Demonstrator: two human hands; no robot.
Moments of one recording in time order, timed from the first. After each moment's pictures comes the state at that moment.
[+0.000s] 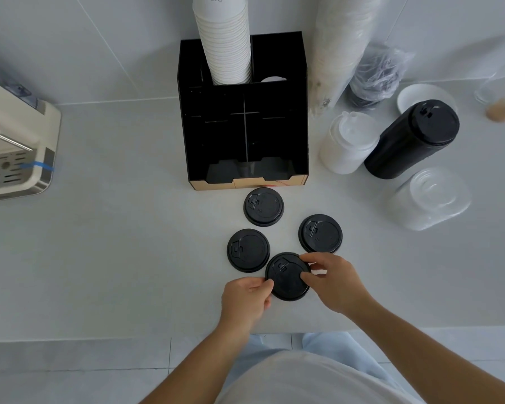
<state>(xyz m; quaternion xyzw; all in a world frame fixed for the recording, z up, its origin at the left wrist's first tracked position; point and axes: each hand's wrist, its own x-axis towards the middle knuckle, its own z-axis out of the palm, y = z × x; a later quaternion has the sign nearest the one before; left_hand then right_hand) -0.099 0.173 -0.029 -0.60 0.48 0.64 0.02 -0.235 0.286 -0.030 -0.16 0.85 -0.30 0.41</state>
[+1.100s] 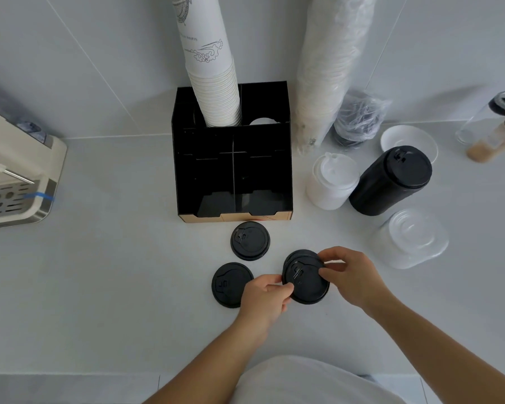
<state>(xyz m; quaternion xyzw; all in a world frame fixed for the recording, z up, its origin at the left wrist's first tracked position) -0.182 0.181 -0.030 -0.54 0.47 0.70 0.01 -0.327 0.293 -0.012 -0.11 0.83 -0.38 0.39</state>
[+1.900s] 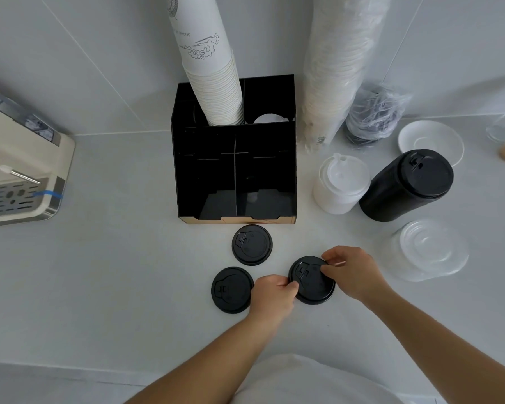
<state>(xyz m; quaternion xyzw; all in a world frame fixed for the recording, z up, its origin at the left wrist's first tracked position) -0.215 0.180 -0.051 -0.55 0.58 0.60 0.06 -0.361 0.274 -0.033 -0.15 0.86 -0.29 0.40</state>
